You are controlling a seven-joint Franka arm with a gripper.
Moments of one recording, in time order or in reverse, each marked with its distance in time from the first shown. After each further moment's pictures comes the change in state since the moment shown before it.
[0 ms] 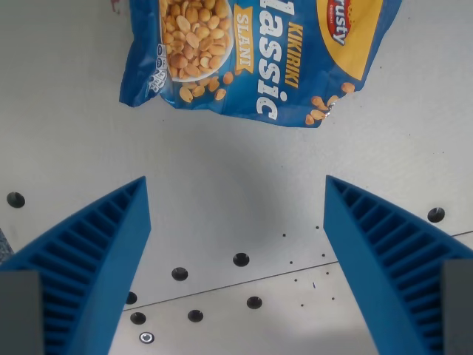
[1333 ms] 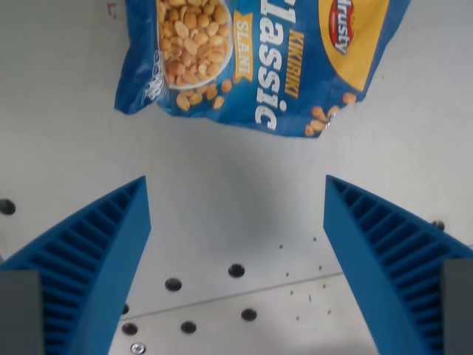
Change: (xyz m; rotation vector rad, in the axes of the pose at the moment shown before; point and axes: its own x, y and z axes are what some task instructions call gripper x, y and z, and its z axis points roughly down) arm 0.009 0.003 0.018 -0.001 -0.002 -0.024
